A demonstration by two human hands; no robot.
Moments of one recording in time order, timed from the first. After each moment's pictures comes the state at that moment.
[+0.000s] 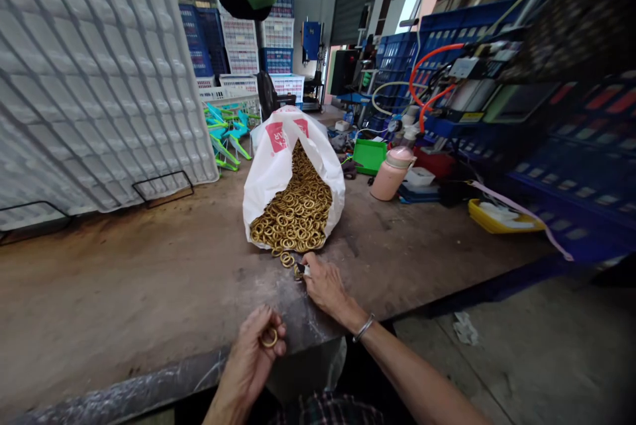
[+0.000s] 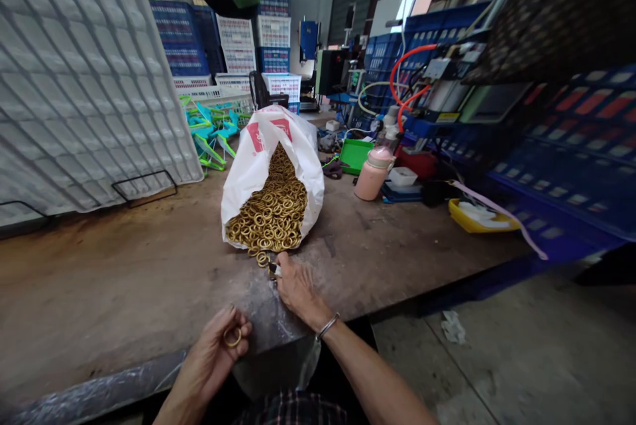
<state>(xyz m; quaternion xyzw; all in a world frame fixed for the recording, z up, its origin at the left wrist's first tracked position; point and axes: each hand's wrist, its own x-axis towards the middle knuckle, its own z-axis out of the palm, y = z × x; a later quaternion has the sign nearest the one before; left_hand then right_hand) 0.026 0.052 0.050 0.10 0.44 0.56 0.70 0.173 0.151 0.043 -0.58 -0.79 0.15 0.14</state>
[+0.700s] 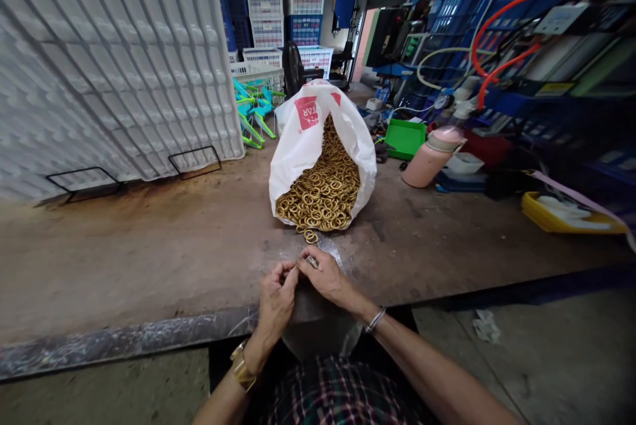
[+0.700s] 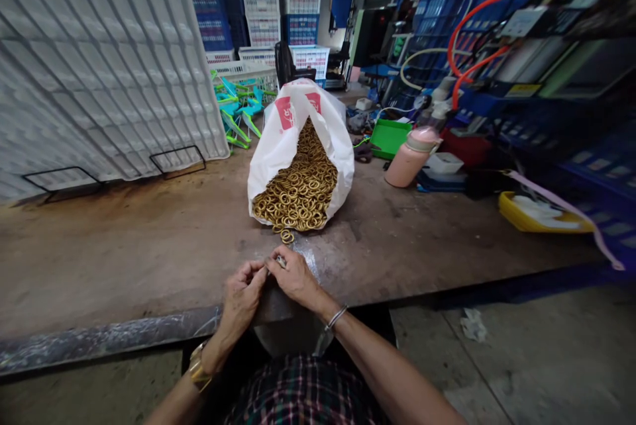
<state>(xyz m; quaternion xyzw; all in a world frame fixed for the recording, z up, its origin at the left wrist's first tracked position) 0.020 0.071 0.047 0.43 0.60 0.55 0.40 0.133 0.130 0.051 -0.47 -0.70 0.46 0.28</state>
